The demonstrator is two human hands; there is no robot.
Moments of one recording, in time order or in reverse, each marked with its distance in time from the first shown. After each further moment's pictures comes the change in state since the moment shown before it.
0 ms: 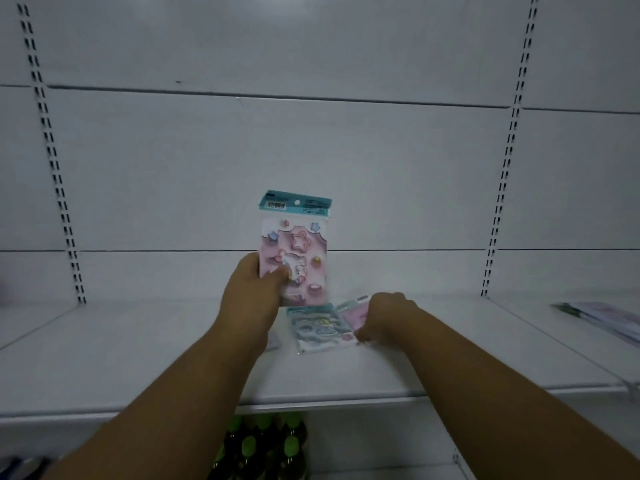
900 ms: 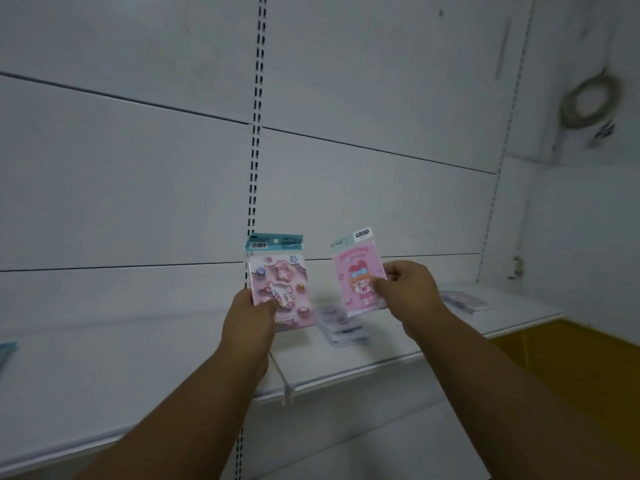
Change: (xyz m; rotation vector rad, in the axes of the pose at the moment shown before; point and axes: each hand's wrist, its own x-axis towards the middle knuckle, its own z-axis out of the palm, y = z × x) left_hand -0.139 -0.015 0.408 -0.151 -0.317 -0.160; right_hand -0.091 0.436 -0.133 0.862 0.700 0.163
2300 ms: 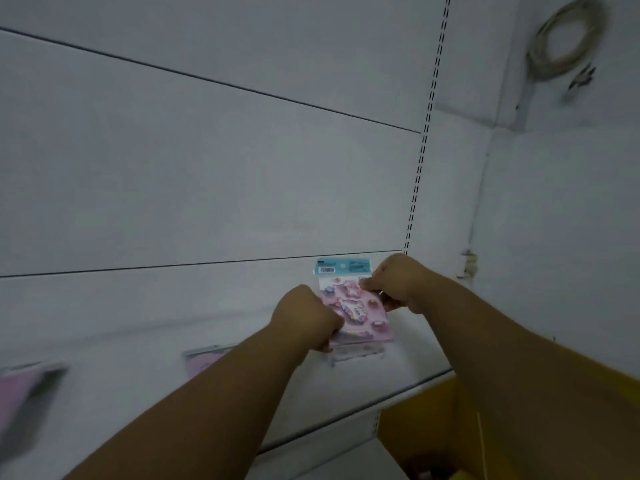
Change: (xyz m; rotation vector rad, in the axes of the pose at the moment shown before) left_hand 0.119 -0.108 0.517 0.635 -0.332 -0.056; right_hand 0.369 0.281 -0.223 -0.174 -0.326 0.278
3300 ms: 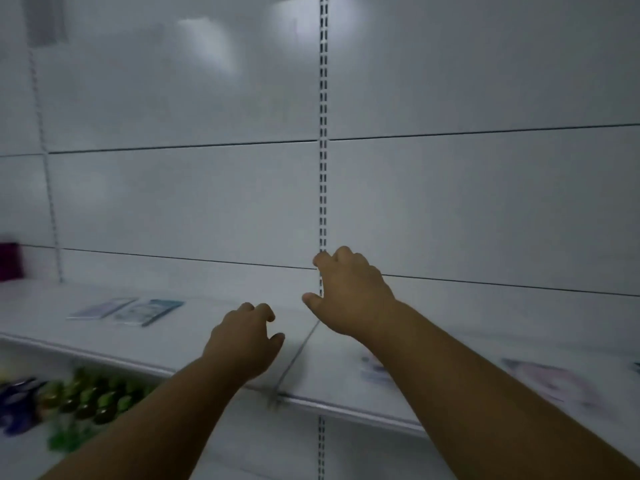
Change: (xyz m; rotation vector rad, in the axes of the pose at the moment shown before) left_hand -0.276 -0.206 -0.363 0.907 0.785 -0.258; right_hand -0.277 -0.244 0.312 -0.376 -0.064 -1.236
